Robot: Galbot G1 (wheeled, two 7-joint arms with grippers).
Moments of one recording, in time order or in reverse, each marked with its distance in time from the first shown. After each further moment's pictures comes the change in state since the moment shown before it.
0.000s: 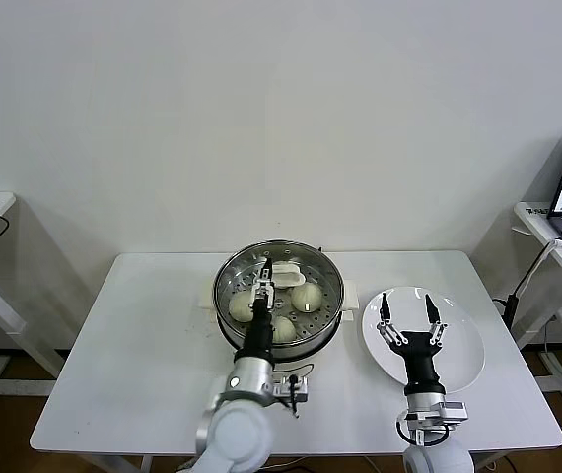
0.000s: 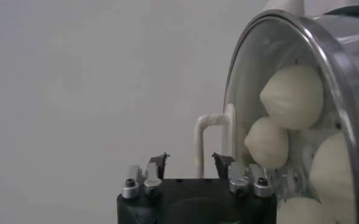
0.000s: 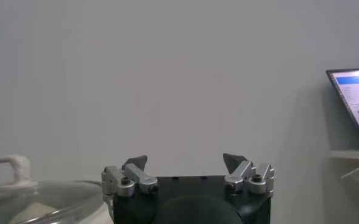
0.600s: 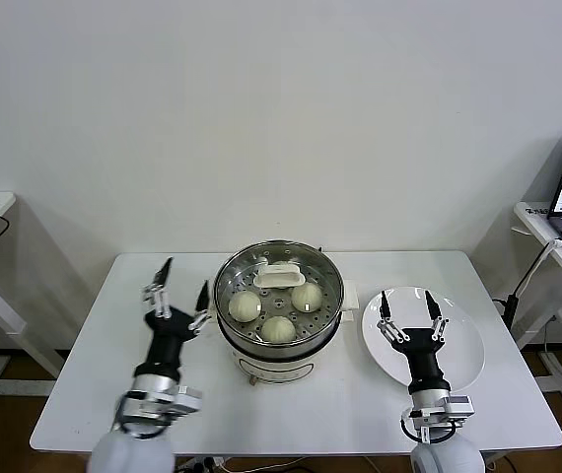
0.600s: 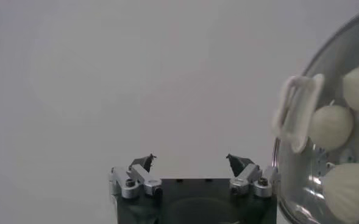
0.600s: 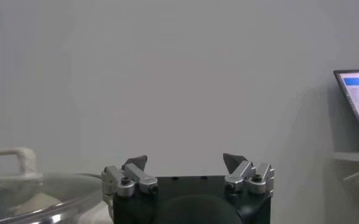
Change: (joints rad) left arm 0.316 0.002 -0.498 -0.200 -0.776 -0.378 -0.246; right arm -0.023 -0.019 0.021 0.085 -0.008 -0.112 -0.017
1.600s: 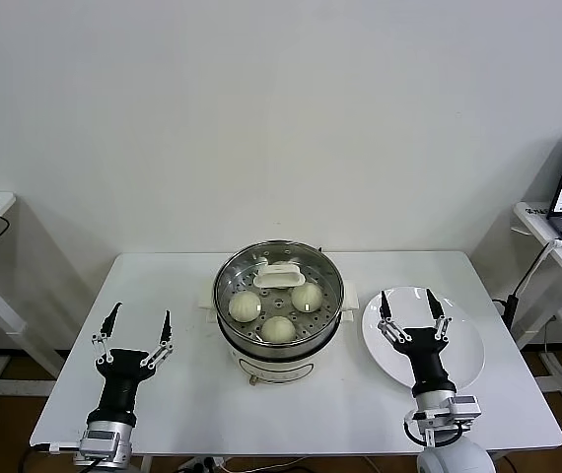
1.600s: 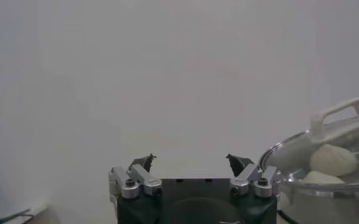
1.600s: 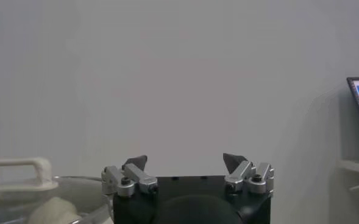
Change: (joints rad) left arm 0.207 -0.102 -0.227 0.026 -0.559 -0.300 0.025; right arm -0.045 0.005 0.024 0.098 -0.025 -0.094 -0.010
